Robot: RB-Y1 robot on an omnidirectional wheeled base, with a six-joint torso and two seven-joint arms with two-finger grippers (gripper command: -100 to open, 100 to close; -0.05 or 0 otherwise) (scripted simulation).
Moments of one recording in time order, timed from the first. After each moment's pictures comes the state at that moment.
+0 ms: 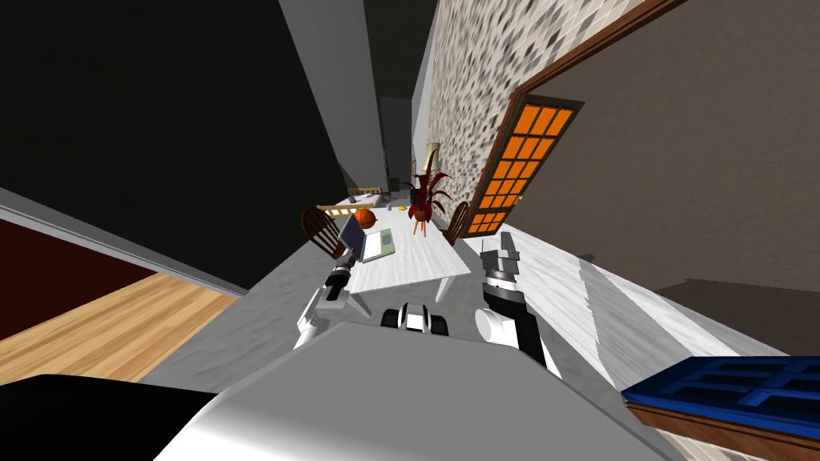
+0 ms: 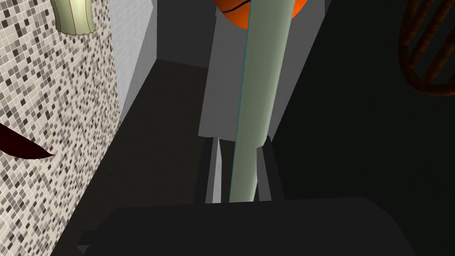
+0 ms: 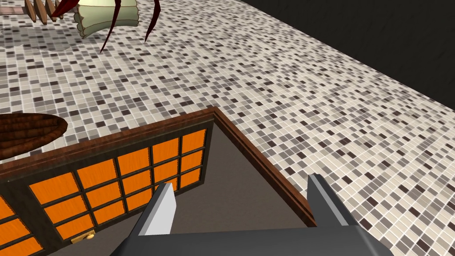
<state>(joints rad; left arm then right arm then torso) 0.23 0.15 0.31 -1.66 -0.52 -0.14 -0.56 0.47 -0.04 0.04 -2.25 -0.12 -0.40 0.10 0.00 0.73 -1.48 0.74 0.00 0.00</state>
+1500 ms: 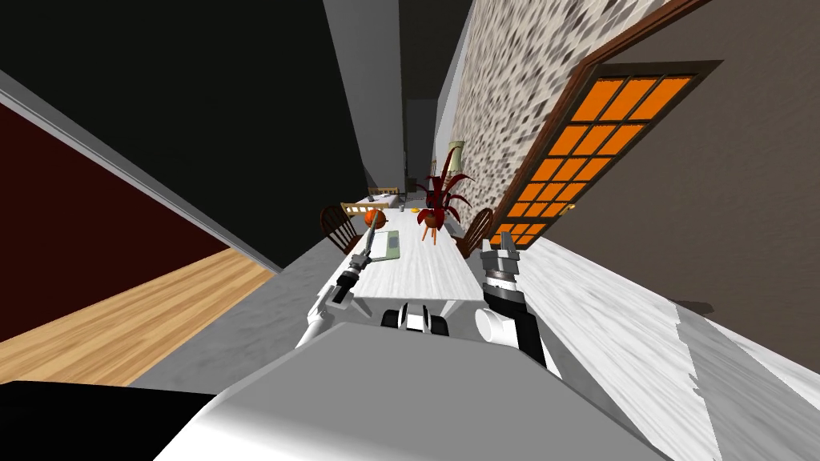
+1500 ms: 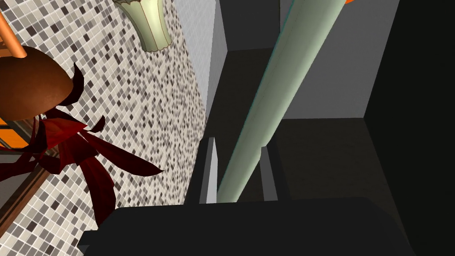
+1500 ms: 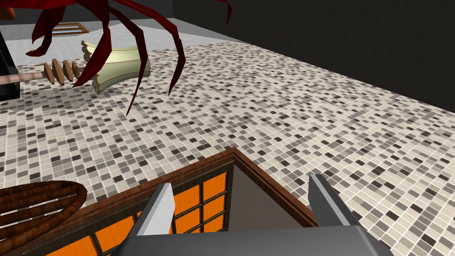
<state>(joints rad) 0.16 0.23 0.21 -1.43 -0.60 -0.50 -0.79 0.47 -0.04 0.04 -2.25 -0.12 -0.40 0.10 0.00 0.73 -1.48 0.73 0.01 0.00</state>
